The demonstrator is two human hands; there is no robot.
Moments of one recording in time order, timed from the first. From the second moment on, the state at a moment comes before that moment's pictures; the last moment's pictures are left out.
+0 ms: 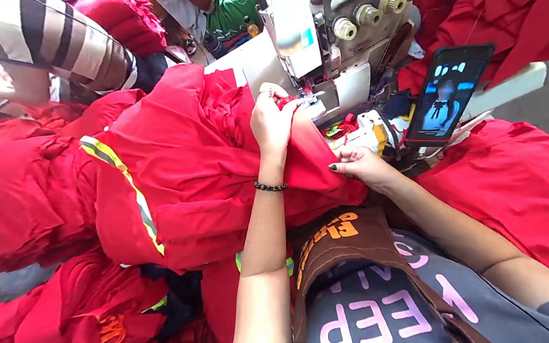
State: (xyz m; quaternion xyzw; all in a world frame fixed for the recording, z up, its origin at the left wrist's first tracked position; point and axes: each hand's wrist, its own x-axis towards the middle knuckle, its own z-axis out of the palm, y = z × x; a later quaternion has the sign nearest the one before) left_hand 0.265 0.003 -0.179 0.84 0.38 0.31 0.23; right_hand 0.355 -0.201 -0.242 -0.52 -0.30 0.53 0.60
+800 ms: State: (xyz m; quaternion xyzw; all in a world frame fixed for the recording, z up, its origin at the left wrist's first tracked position) left_hand 0.251 -0.090 -0.225 0.89 0.33 0.31 -0.06; right_hand 0.343 -0.234 -0.268 -0.46 -0.37 0.59 0.55
